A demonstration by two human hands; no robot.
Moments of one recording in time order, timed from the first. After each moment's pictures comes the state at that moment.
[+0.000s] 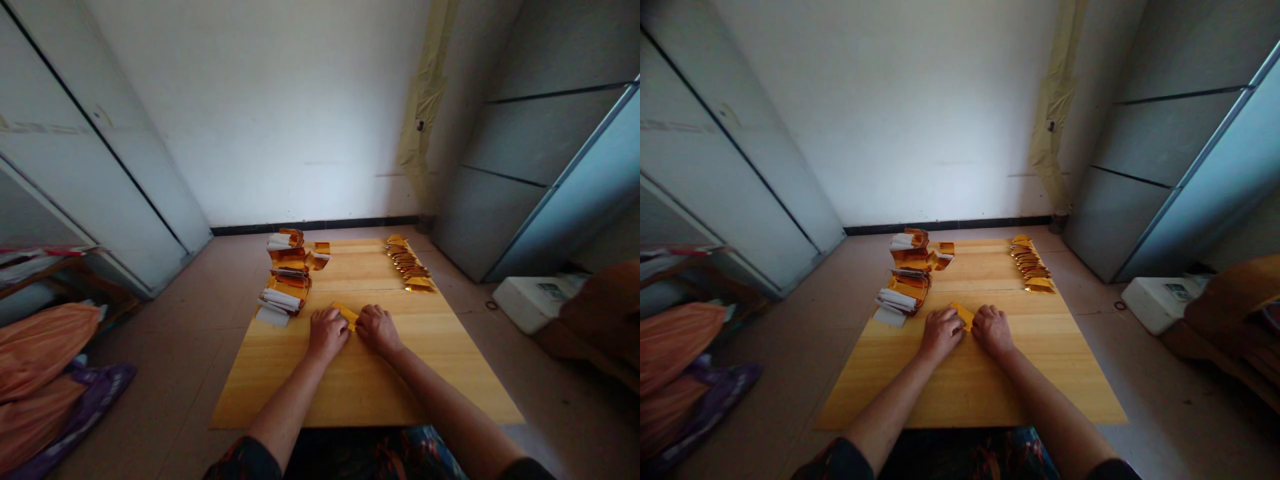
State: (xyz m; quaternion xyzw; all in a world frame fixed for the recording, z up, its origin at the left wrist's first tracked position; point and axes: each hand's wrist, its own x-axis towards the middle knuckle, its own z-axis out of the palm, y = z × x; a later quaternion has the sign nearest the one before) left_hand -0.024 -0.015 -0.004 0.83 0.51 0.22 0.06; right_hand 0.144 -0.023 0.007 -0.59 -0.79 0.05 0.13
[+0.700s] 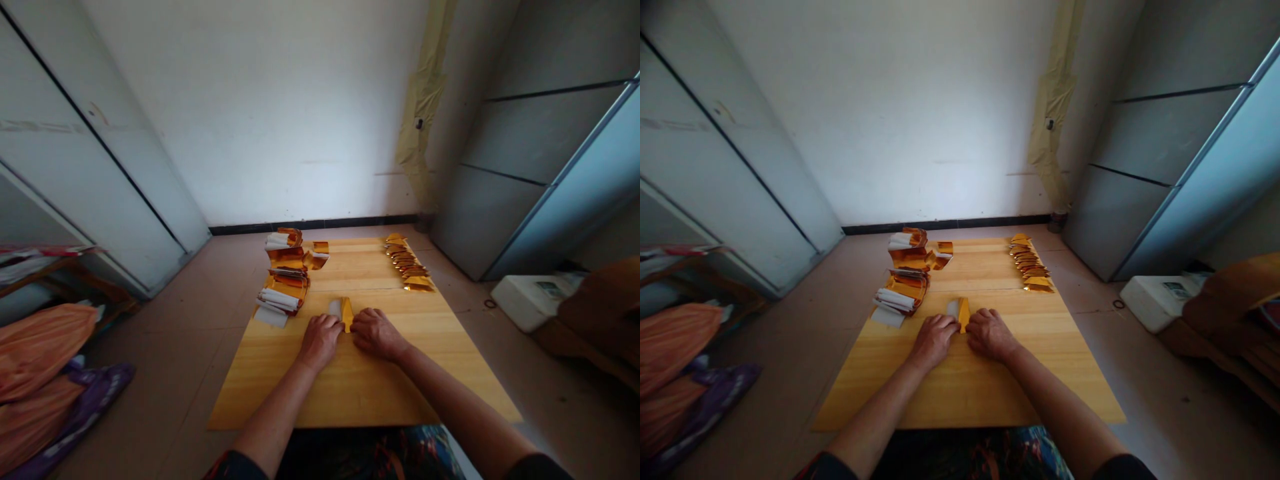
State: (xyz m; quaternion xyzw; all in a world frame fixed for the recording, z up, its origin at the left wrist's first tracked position) left_hand -0.042 -0.024 -0.003 0.88 0.44 0.17 0.01; right_hand 0.156 -0.030 0.019 -0.42 -0.89 0.09 0.13
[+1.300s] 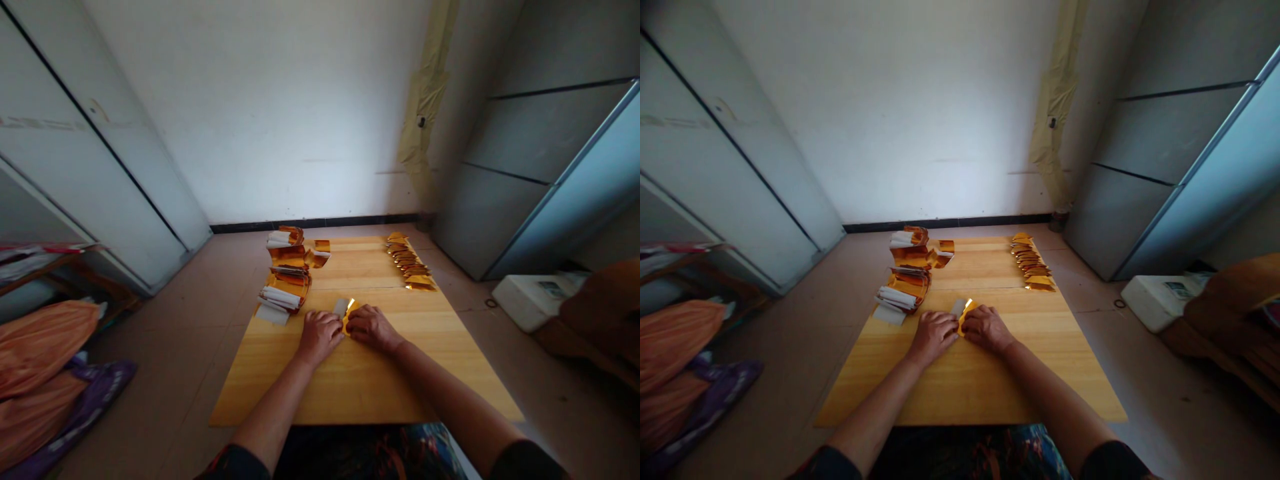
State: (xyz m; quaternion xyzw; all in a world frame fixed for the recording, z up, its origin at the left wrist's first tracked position) left_hand -0.050 -0.018 -0.007 0.87 0.45 0.21 0.06; right_hand 0.154 -0.012 -0.005 -0.41 -0.88 0.12 0.19
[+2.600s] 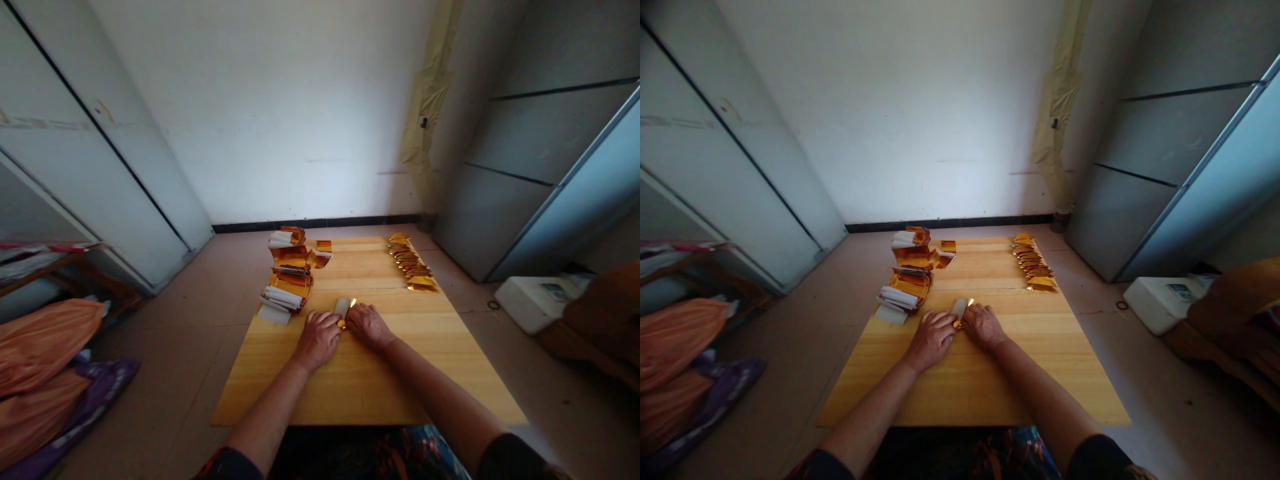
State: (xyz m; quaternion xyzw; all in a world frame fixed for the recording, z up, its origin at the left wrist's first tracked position) left_hand -0.059 -0.024 -0.007 0.89 0.41 0.22 0.05; right_hand 0.129 -0.005 -0.002 -0.49 -0.86 0.05 0.15
